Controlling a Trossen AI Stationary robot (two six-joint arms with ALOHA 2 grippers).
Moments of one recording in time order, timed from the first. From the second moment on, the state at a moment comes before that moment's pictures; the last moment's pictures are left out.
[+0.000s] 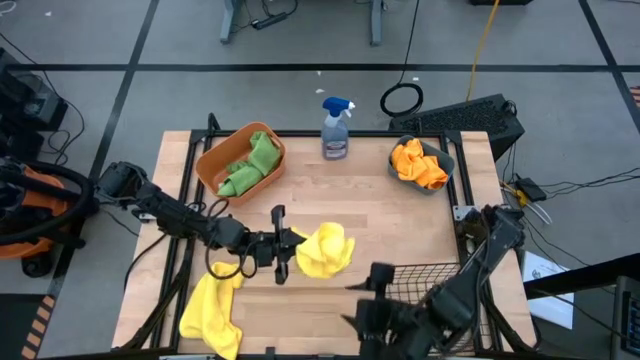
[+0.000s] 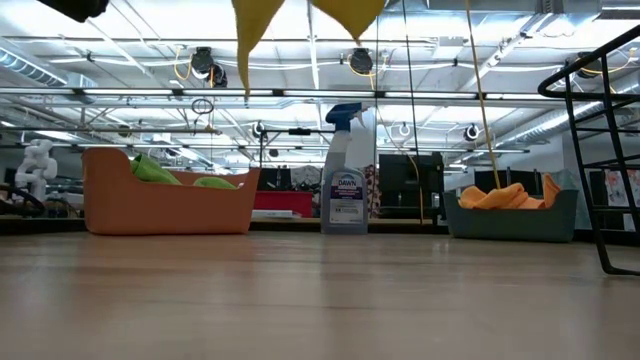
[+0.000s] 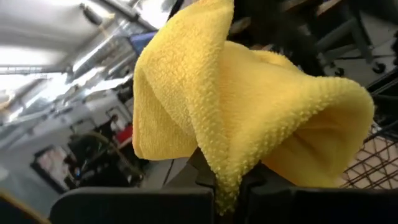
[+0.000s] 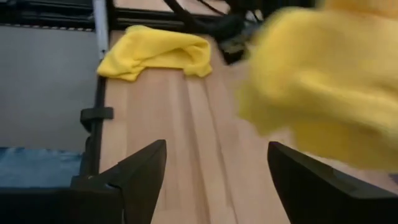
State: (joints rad) left arm -0.39 1.46 0.68 0.97 -0.29 0.67; right arm 0.78 1.96 2.08 -1.11 0.78 0.65
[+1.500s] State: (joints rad) left arm -0.44 1.40 0.68 0.85 -0.26 0.53; right arm 0.50 2.06 2.08 -1.06 0.81 0.47
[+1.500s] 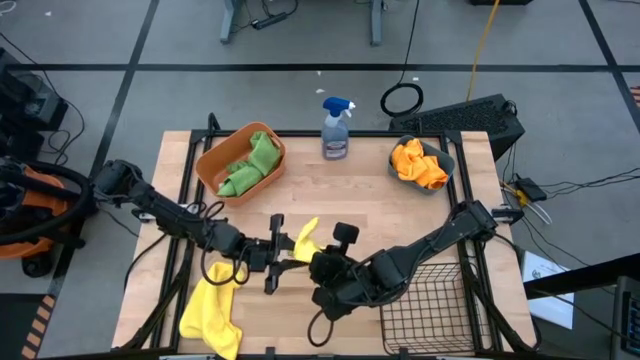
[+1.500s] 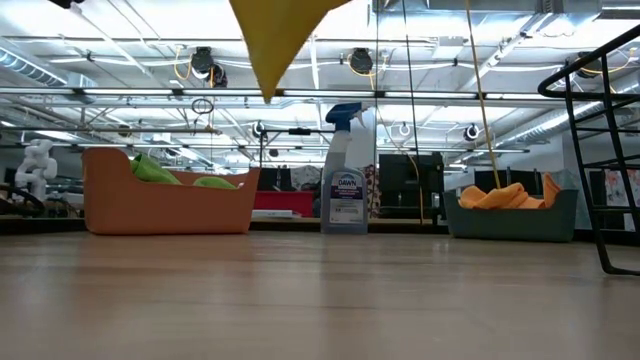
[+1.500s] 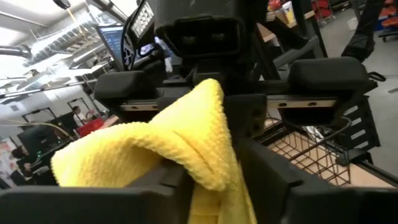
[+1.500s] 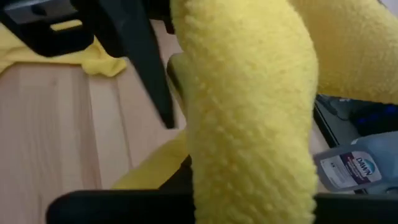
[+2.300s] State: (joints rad) left arm -0.50 1.29 0.68 0.48 -0.41 0.48; right arm 0.79 1.92 2.08 -1.56 0.19 1.18
